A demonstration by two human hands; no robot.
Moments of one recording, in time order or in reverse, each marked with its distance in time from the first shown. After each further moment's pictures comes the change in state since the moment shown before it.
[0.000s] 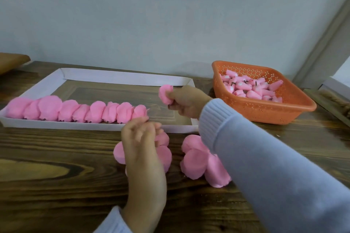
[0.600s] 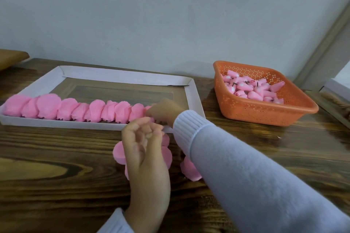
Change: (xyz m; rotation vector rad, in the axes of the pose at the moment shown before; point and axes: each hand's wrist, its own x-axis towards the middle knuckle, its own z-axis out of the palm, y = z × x) left_hand -0.001 -0.010 -0.002 -0.018 -0.024 0.126; right_hand 0.017 0.012 0.052 -0.408 0.015 -0.040
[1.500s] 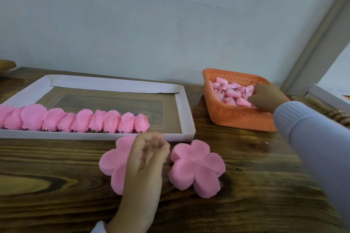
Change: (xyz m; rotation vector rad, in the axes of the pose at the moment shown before) left_hand -0.003 0.000 0.002 0.129 -0.255 -0.225; right_hand -0.036 0.133 -0.223 -0.706 0.499 0.215
